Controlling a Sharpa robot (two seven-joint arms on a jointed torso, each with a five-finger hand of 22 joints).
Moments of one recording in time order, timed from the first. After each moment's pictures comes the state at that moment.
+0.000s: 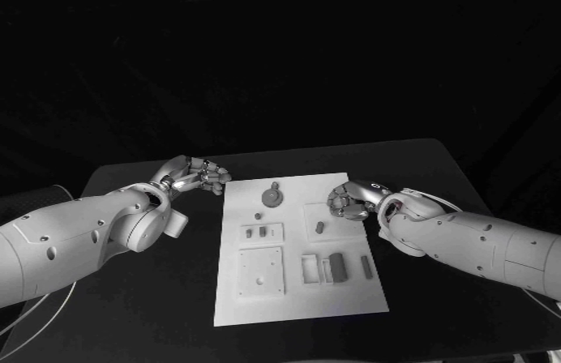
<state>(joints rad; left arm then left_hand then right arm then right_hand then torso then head) 1.21 -0.80 -0.17 1.28 -0.39 -0.28 0.29 1.05 -0.07 0.36 -0.29 0.08 0.85 0.18 0.26 0.53 1.00 0.13 0.34 0.28 0.87 0.11 0.56 0.61 0.09 0.93 0.01 0.29 0.83 1.06 -0.70 -0.11 1.13 -1.37 -0.36 0.08 1.03 0.01 0.51 -0.29 0.28 0.85 0.11 0.30 0.50 1.07 0.03 1.22 0.84 1.17 -0.07 1.46 0.90 0.20 1.12 -0.02 0.95 1.31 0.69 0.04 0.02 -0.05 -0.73</state>
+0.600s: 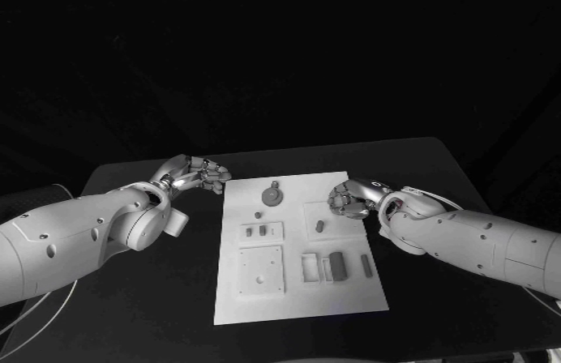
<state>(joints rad) 1.21 -0.80 -0.17 1.27 -0.37 -0.27 0.29 1.05 -0.07 0.36 -0.29 0.08 0.85 0.18 0.26 0.53 1.00 0.13 0.34 0.28 0.87 0.11 0.56 0.61 0.08 0.93 0.01 0.29 0.83 1.06 -0.70 -0.11 1.13 -1.38 -0.37 0.07 1.03 0.01 0.51 -0.29 0.28 0.86 0.11 0.30 0.50 1.07 0.03 1.22 0.84 1.17 -0.07 1.46 0.90 0.20 1.12 -0.02 0.95 1.31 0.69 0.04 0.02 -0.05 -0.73</state>
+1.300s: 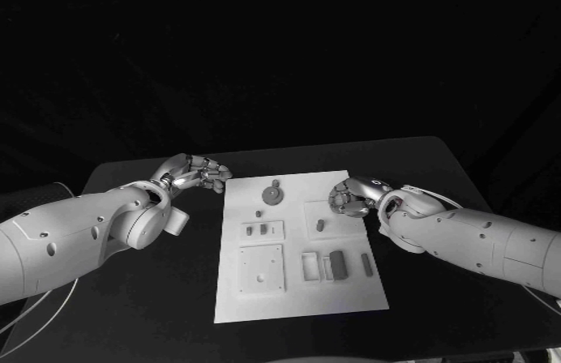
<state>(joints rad) 1.21 -0.80 -0.17 1.28 -0.37 -0.26 0.29 1.05 -0.07 0.36 -0.29 0.08 0.85 0.18 0.26 0.53 1.00 0.13 0.34 0.28 0.87 0.11 0.56 0.61 0.08 0.93 0.01 0.29 0.83 1.06 -0.70 -0.11 1.13 -1.39 -0.37 0.06 1.04 0.01 0.51 -0.29 0.26 0.91 0.09 0.32 0.50 1.09 0.01 1.22 0.84 1.18 -0.08 1.46 0.90 0.20 1.13 -0.02 0.95 1.31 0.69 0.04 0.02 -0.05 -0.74</state>
